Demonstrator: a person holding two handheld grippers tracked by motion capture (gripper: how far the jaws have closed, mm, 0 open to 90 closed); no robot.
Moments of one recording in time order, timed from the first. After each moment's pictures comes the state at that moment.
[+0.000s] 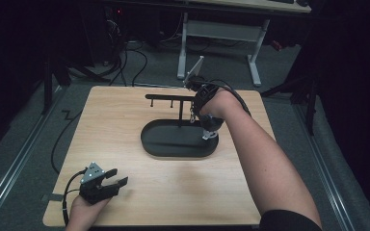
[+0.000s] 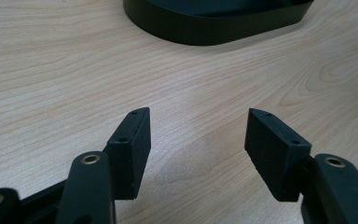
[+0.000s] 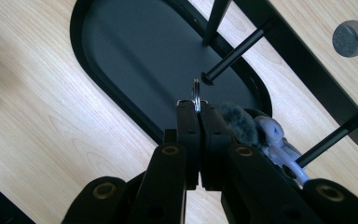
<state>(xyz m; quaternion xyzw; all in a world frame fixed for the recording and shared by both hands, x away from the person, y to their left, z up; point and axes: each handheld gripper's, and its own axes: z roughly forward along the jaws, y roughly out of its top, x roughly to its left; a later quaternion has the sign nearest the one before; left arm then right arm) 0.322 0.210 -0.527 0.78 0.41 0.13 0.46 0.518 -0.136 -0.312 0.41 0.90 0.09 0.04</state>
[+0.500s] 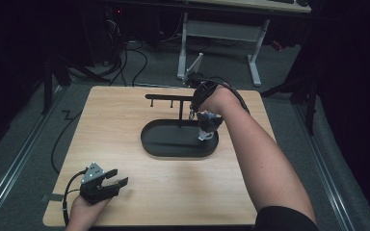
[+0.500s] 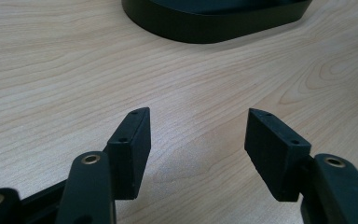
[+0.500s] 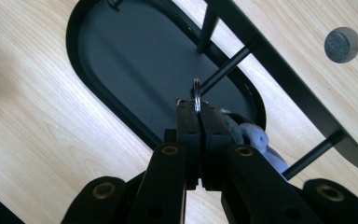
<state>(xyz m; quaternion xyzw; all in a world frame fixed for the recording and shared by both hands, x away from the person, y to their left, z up) 0.322 0.210 -0.527 0.78 0.41 0.13 0.46 0.526 -0.134 -0.310 0.42 0.90 0.09 0.05</state>
